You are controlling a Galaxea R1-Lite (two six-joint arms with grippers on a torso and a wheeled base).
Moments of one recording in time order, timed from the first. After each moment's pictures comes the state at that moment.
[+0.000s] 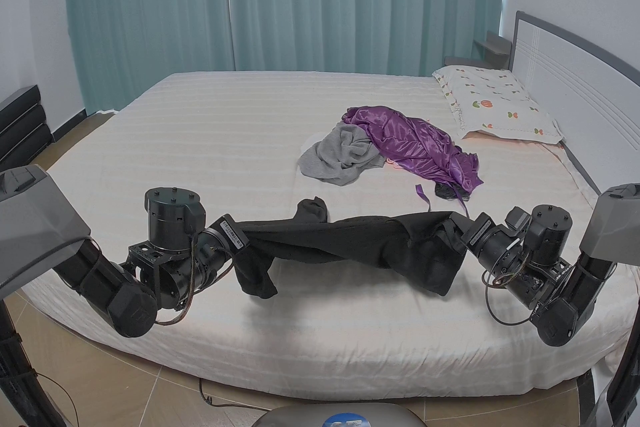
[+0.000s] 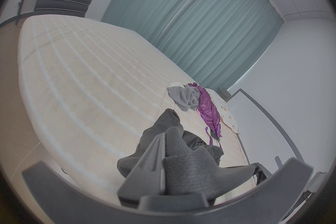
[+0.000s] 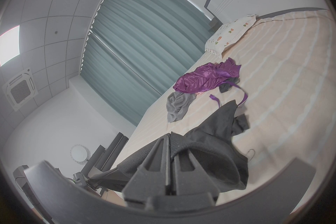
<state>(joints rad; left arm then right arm) -0.43 1.98 -0.67 -0.92 0.20 -0.82 0.35 2.10 -0.44 -1.55 -0.04 0.82</state>
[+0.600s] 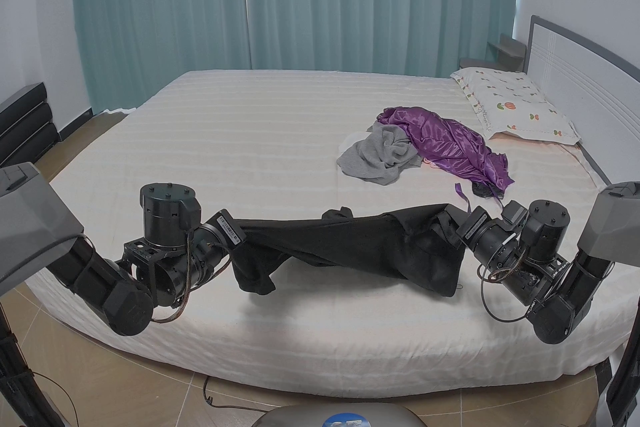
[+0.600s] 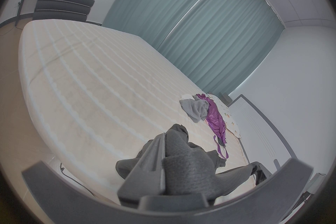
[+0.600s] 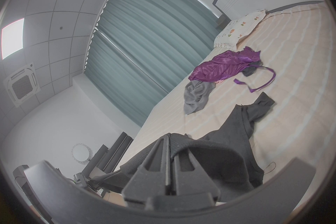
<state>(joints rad) -0.42 1.95 -0.67 -0.92 0.21 -0.81 0.37 2.10 -0.48 -1.55 -0.05 0.81</state>
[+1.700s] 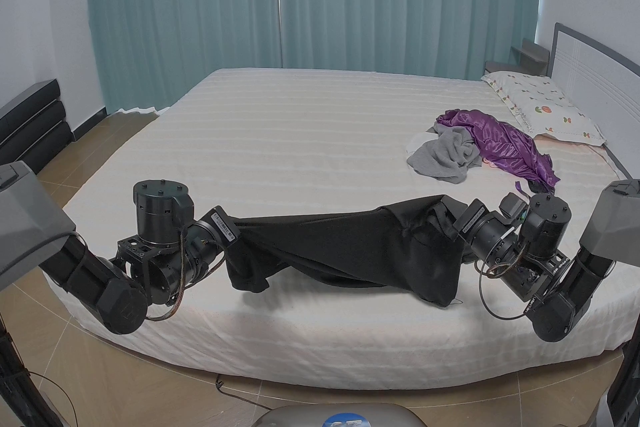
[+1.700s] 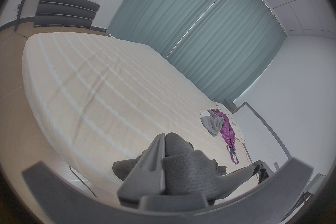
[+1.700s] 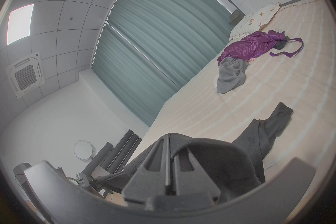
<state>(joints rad) -0.41 1.93 -0.67 -0.91 0.21 -0.81 0.39 2.08 -0.50 -1.55 -0.05 0.79</state>
